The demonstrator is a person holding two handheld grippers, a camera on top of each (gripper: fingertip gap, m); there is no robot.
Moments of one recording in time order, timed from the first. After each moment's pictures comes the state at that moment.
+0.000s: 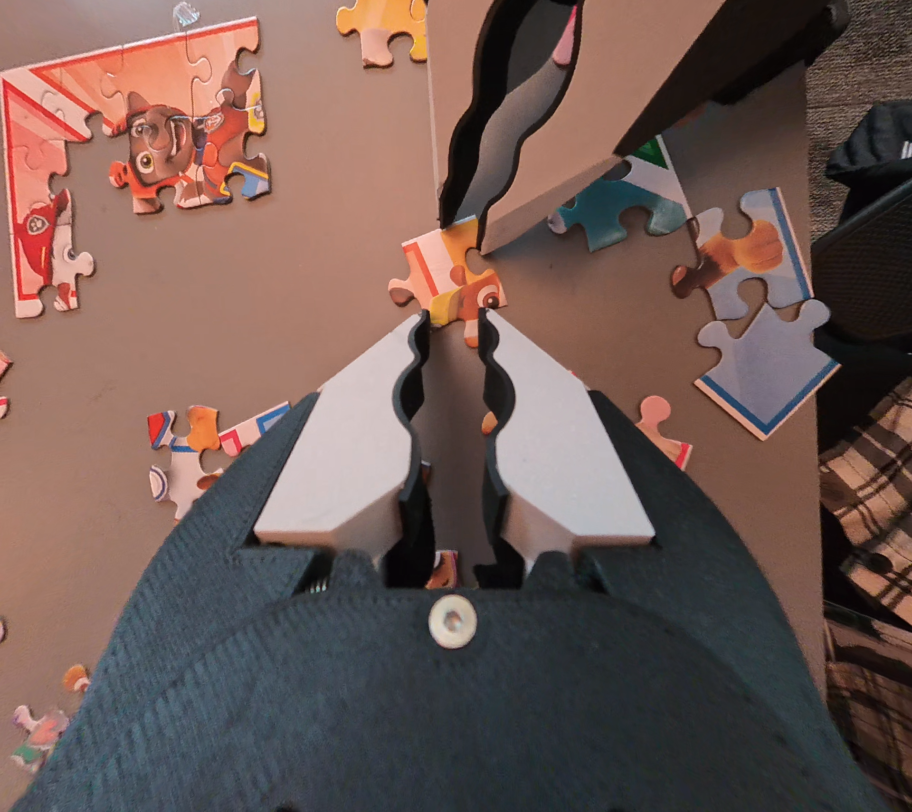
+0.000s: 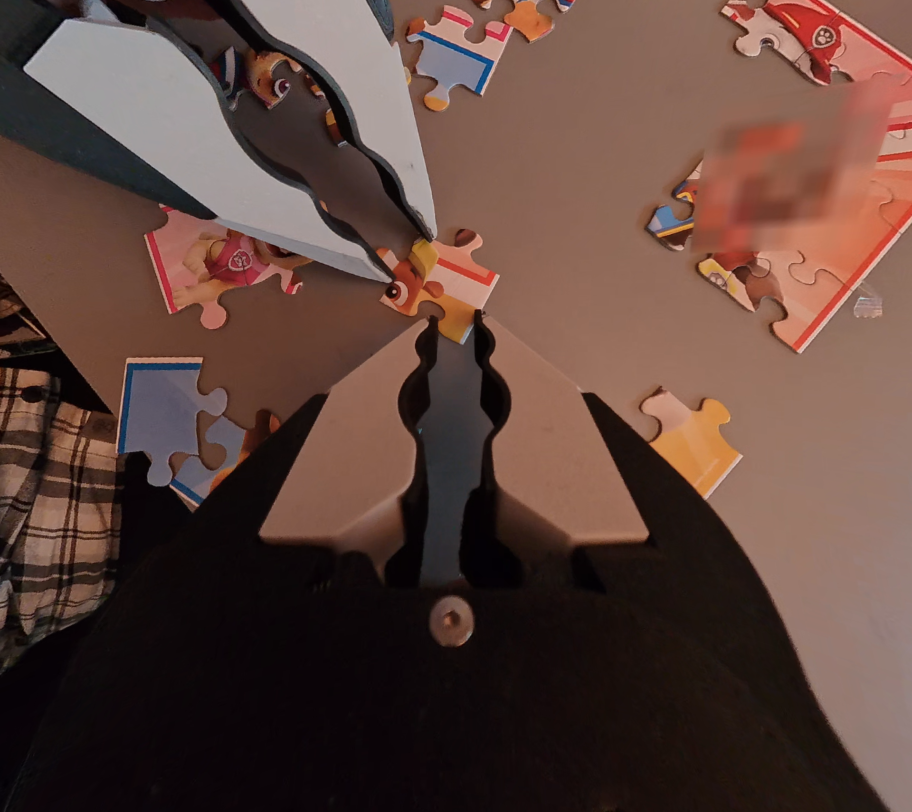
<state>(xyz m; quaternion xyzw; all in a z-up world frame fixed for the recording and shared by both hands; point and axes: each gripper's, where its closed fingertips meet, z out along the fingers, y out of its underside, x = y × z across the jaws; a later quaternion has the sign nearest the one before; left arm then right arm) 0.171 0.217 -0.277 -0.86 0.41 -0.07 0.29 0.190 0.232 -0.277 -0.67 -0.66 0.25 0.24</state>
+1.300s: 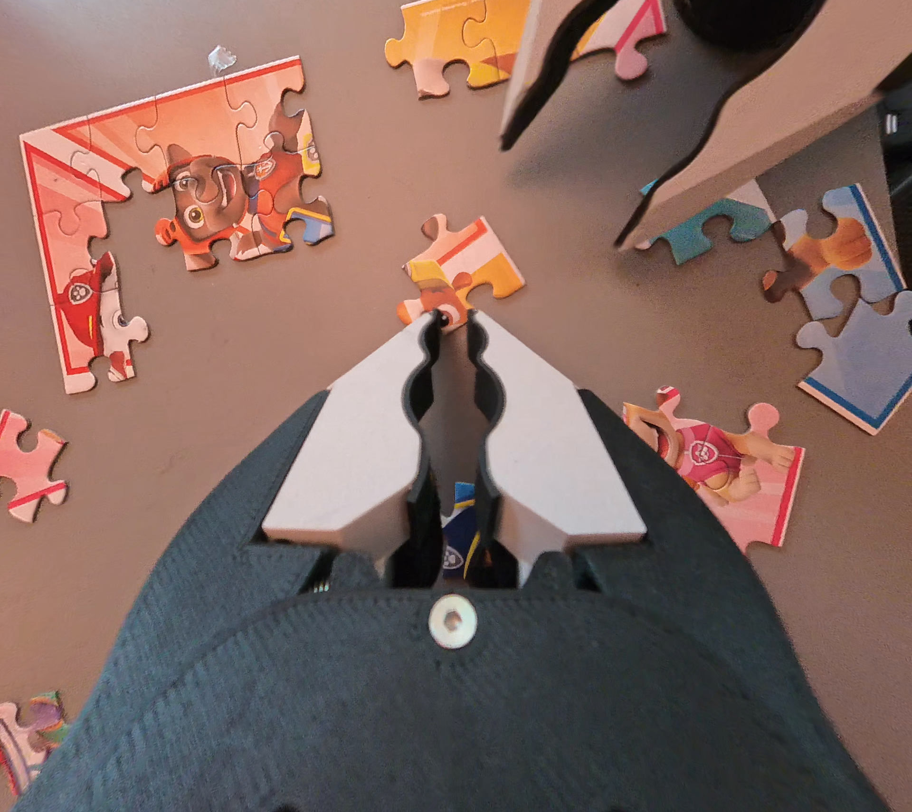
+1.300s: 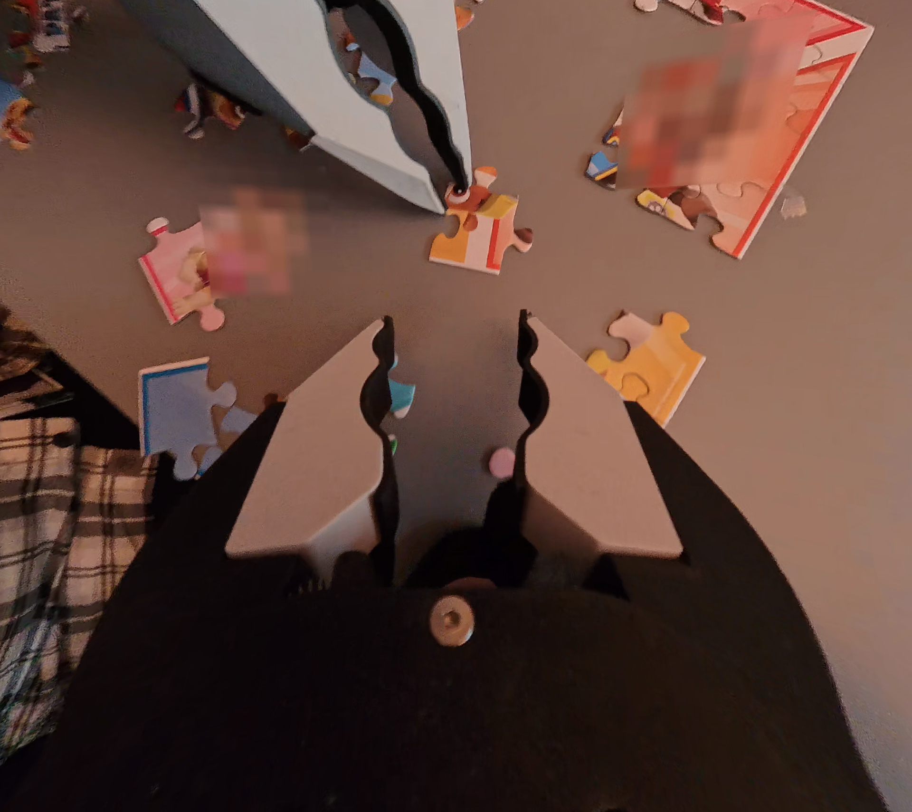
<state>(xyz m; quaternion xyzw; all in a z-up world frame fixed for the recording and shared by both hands) 0.160 0.251 -0.278 -0.84 0.46 -0.10 0.28 0.209 0.242 -0.265 -0.72 -0.59 0.25 0.26</state>
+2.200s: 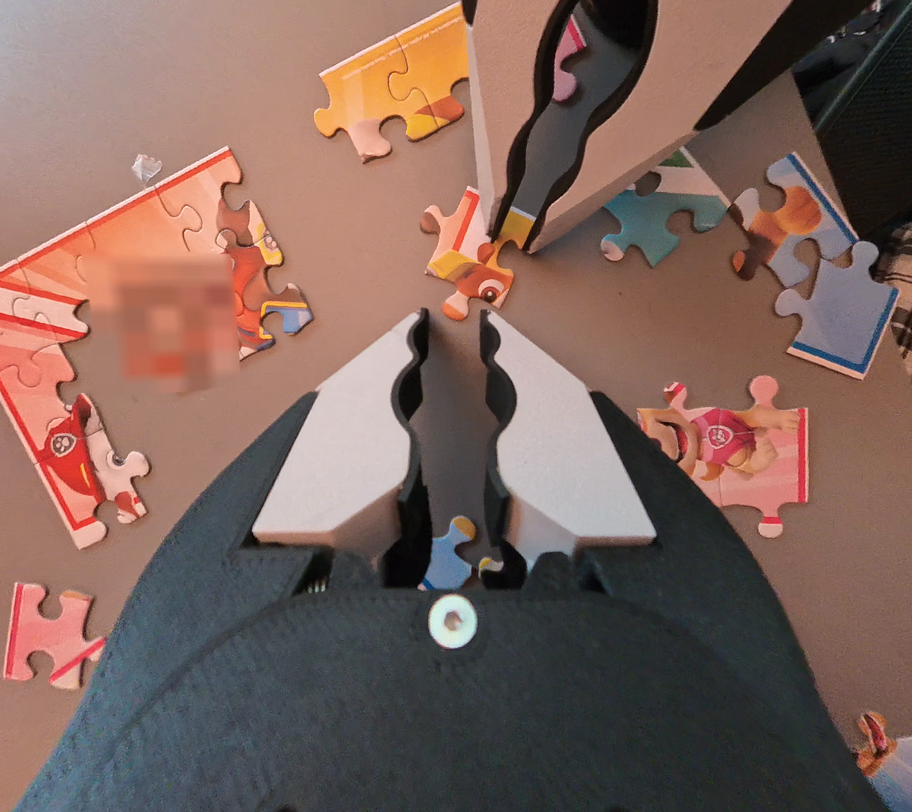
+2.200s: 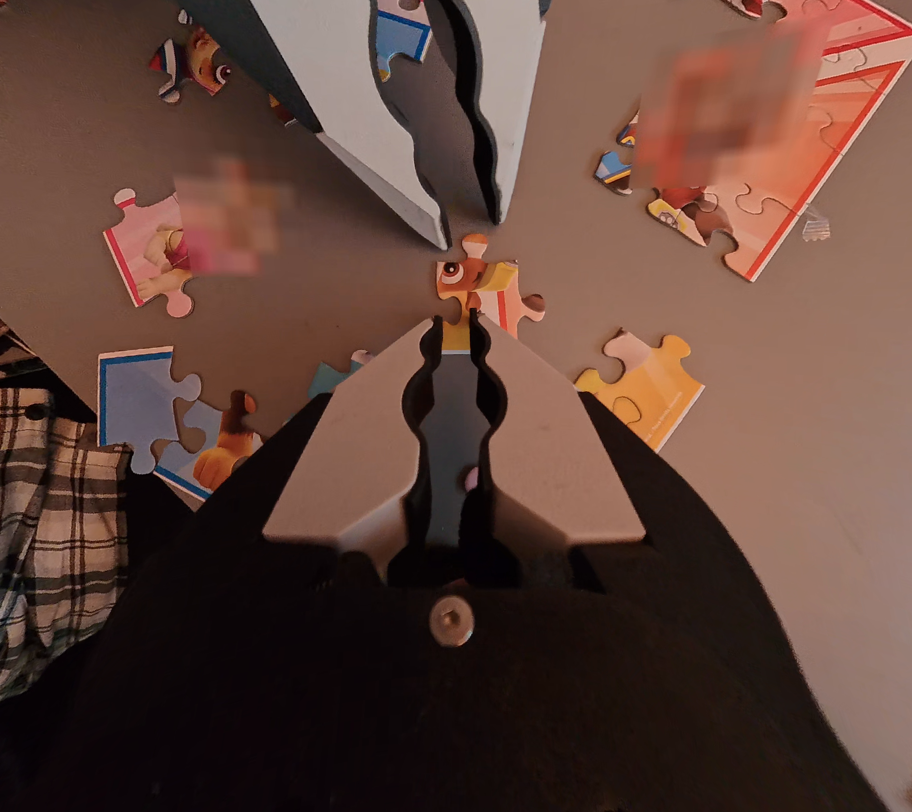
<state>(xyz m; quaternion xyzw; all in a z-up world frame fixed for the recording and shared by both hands) 0.180 0.258 -0.278 -0.79 0.56 -0.15 0.23 0.207 0.247 -0.276 -0.70 -0.62 0.24 0.24</state>
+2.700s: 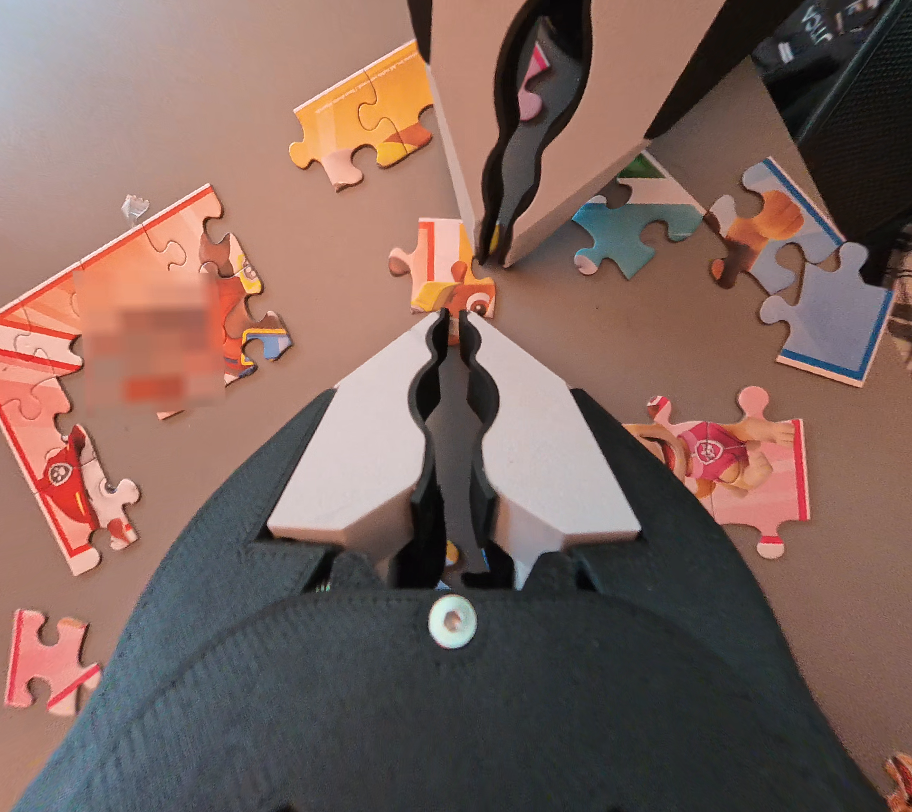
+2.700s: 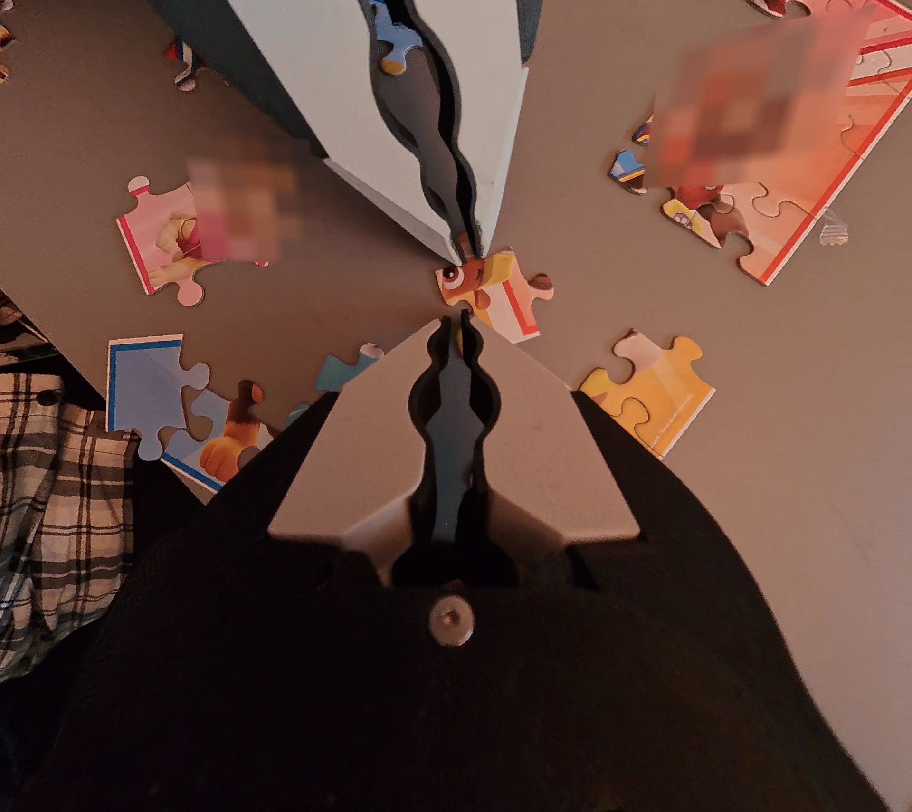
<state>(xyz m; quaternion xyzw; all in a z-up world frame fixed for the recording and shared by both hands) 0.191 0.251 -0.278 -0.77 0.57 -0.14 0.25 0.208 0.244 -0.276 -0.70 -0.63 0.24 0.23</state>
